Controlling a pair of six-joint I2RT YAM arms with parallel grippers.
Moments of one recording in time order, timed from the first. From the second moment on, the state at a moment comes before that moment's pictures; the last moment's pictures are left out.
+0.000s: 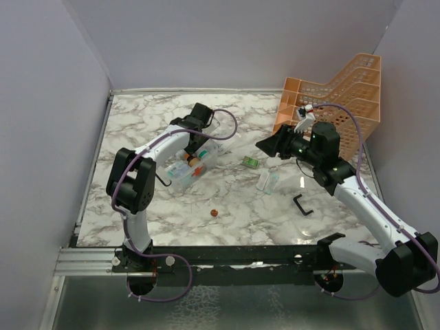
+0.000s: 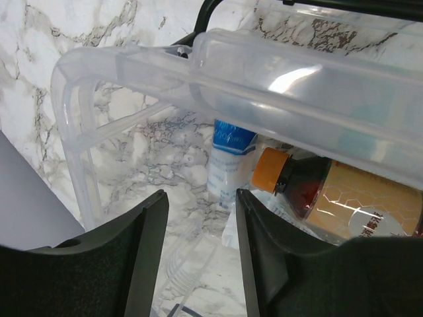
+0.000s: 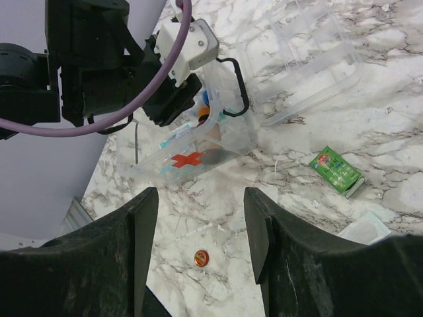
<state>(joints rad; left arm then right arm) -0.47 1.88 1.45 -0.66 -0.34 0.39 0.38 1.09 0.86 -0.04 -0.37 0.57</state>
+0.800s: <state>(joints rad) -0.44 1.74 1.45 -0.63 -0.27 0.15 0.38 1.09 0.86 -0.06 -0.33 0.56</state>
